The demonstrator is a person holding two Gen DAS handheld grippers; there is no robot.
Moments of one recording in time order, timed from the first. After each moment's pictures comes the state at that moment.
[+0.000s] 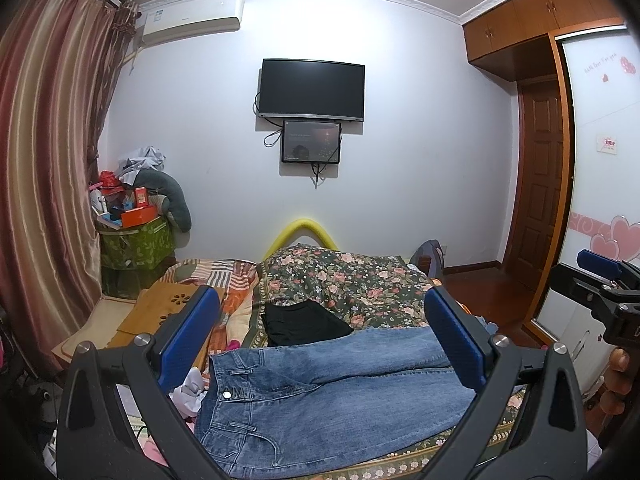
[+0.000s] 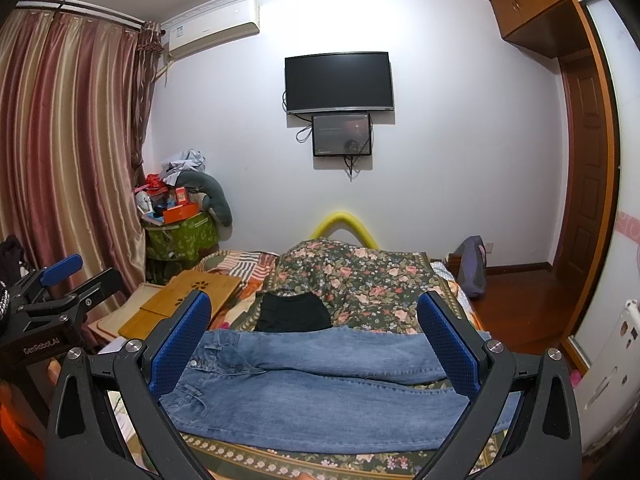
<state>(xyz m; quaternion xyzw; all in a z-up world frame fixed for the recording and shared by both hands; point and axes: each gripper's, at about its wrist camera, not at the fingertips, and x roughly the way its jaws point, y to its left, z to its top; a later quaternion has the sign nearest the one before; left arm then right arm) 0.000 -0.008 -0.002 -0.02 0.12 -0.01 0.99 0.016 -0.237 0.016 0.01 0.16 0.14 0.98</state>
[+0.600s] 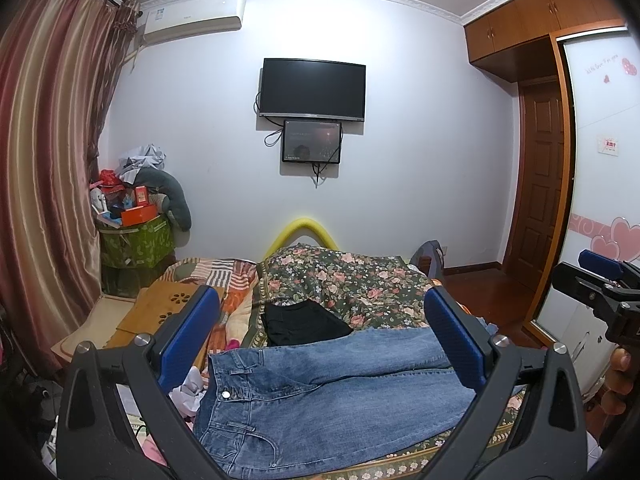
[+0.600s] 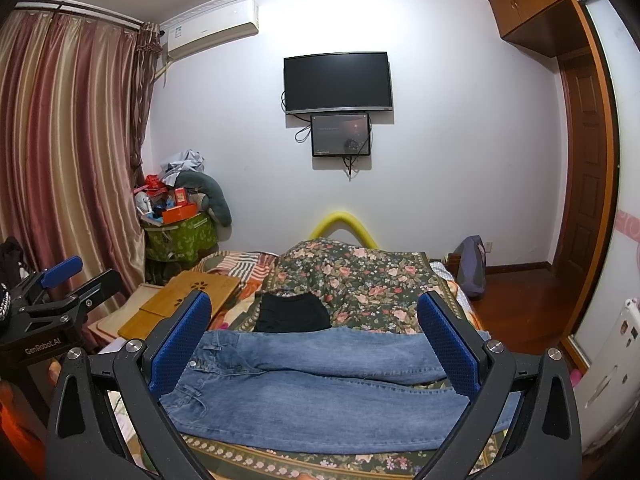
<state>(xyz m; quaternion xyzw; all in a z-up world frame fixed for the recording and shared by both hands) 0.003 -0.006 -0.002 -0.02 0.12 -0.01 0.99 0.014 -0.236 0.016 0.01 0.16 0.14 0.98</state>
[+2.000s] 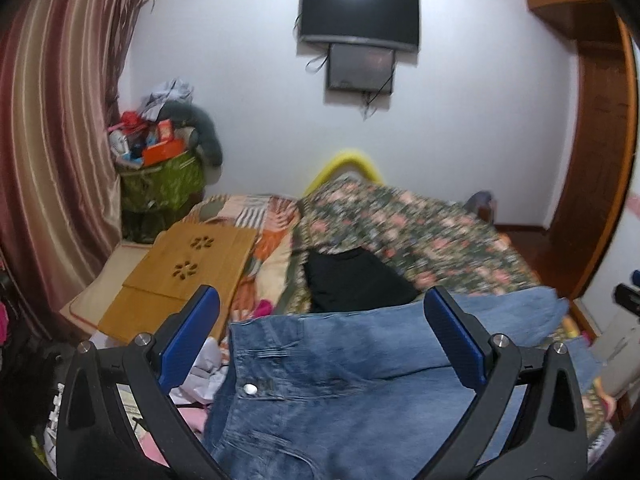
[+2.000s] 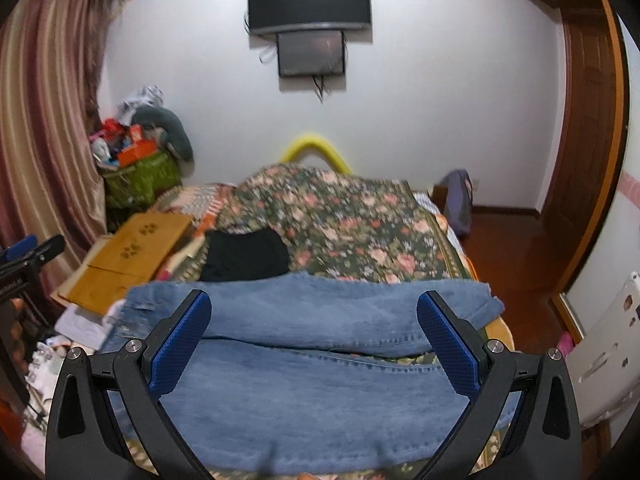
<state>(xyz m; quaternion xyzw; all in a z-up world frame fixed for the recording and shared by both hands) 0.182 0.064 -0.104 -0.03 0.24 0.07 0.97 0.157 -0.254 -0.085 -0.01 0.30 0.09 0.95</state>
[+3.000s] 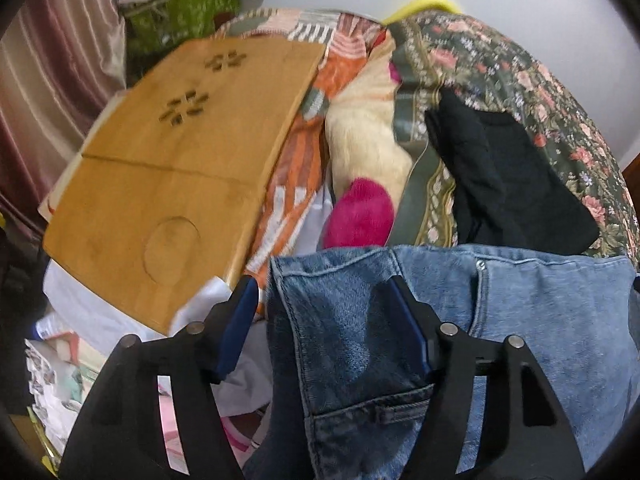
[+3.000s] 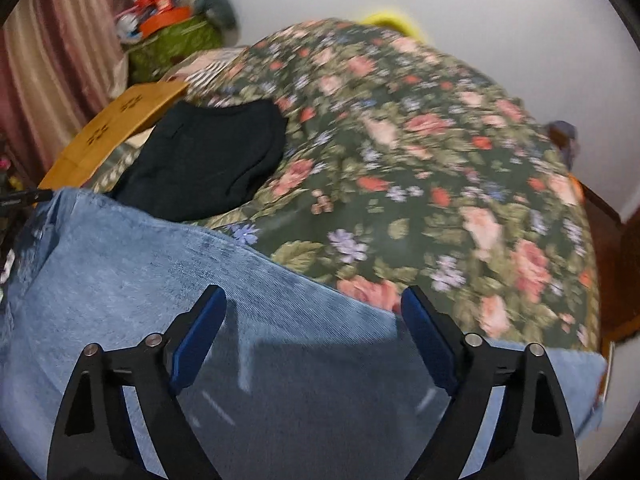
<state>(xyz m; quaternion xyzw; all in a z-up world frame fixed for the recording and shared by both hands) 0.381 0.214 -0.332 -0.12 0.52 0.12 0.84 0.406 -0.243 -0.269 -0.11 0.47 0.25 0.84</state>
